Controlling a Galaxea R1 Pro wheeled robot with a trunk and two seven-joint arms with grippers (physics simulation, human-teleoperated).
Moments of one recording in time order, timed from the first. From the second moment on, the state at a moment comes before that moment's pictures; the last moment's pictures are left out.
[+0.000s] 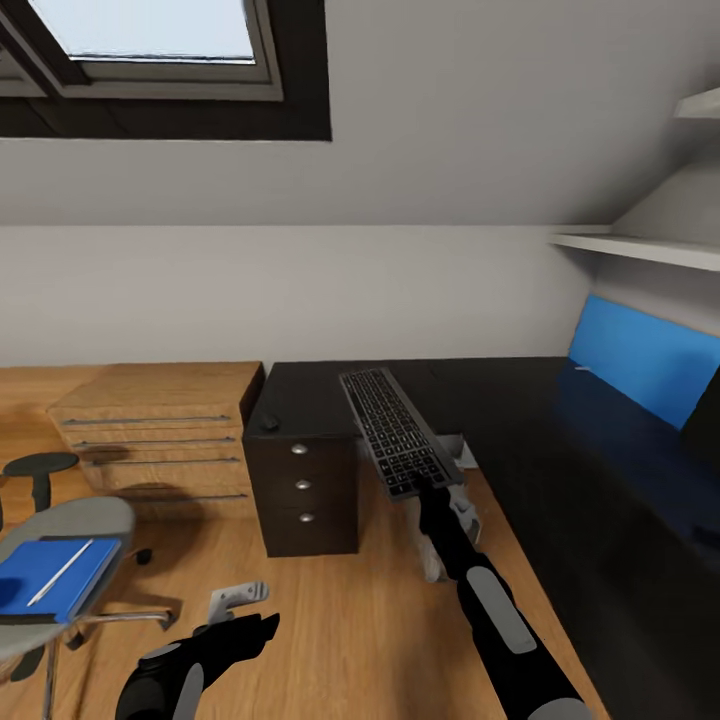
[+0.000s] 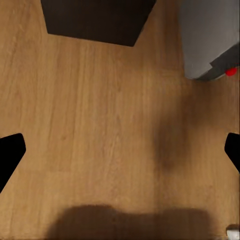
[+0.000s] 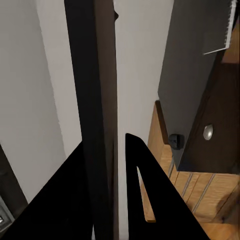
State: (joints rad) left arm -0.05 -0.13 0.07 -1.52 0.07 0.79 -0.02; right arm -0.44 0.11 0.09 -0.94 -1.41 0.11 0.33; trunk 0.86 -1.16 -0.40
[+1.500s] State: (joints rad) left arm -0.05 -0.13 0.07 -1.52 0.07 0.79 -0.02; right arm -0.44 0.05 0.04 -0.89 -1.42 0.12 0.33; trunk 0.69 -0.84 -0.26
